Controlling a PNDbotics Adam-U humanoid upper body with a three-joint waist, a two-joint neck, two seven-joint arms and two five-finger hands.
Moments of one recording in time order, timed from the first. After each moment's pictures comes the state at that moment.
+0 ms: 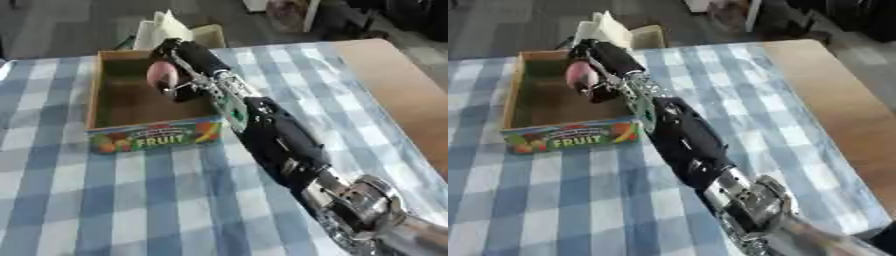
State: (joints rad) left arm -0.39 0.24 0.01 -1.69 0.12 0.06 -0.20; right arm -1.08 -0.16 0.09 -0.78 1.06 -0.29 -0.05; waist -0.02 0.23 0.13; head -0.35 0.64
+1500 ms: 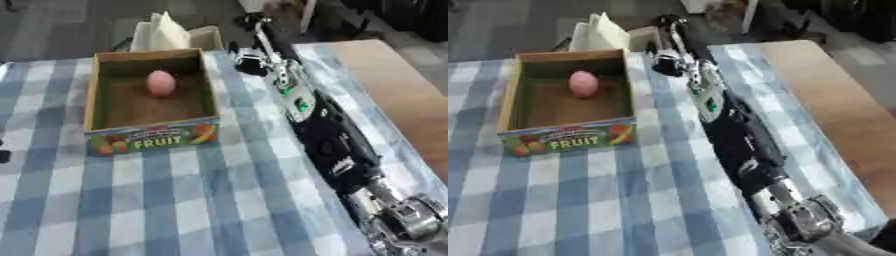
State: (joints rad) left arm -0.37 0.24 0.02 -1.69 0.12 0.06 -0.19; right arm -0.89 -0.32 -0.12 -0.98 0.73 -0.08 -0.14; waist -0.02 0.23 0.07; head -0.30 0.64
